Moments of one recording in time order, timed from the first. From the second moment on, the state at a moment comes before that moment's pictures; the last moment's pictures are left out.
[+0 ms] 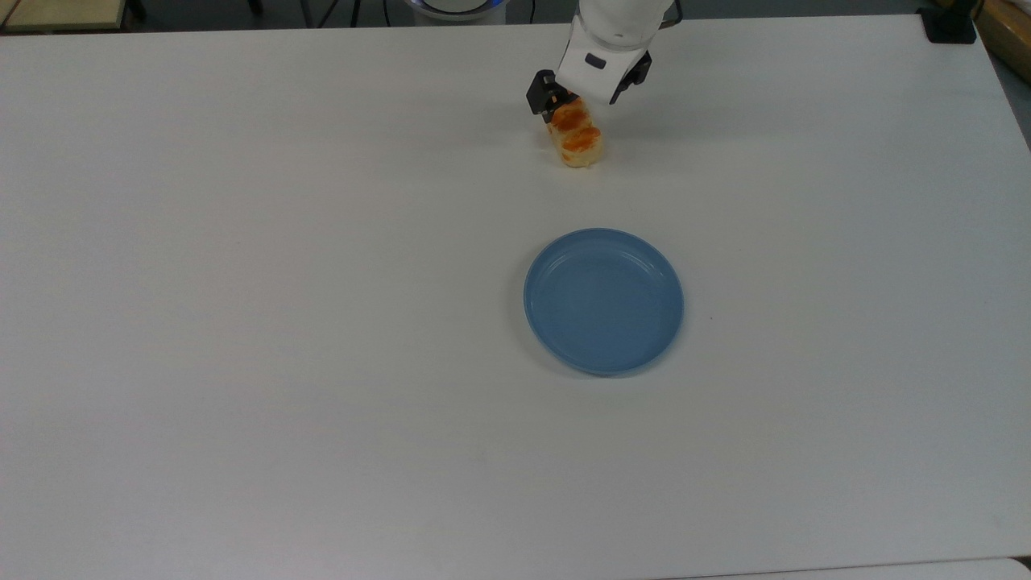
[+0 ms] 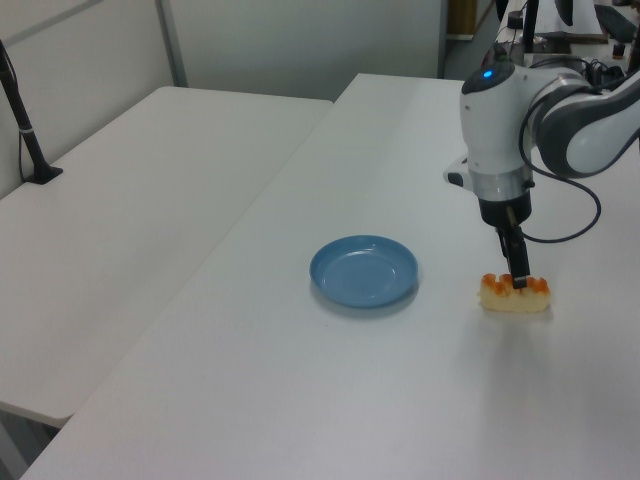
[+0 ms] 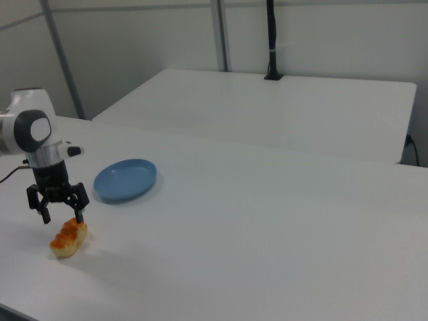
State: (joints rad) arm 0.40 0.02 0.03 -2.20 -0.04 2.01 0.06
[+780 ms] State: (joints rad) arm 0.42 0.09 0.03 -2.26 -0.04 2.11 0.08
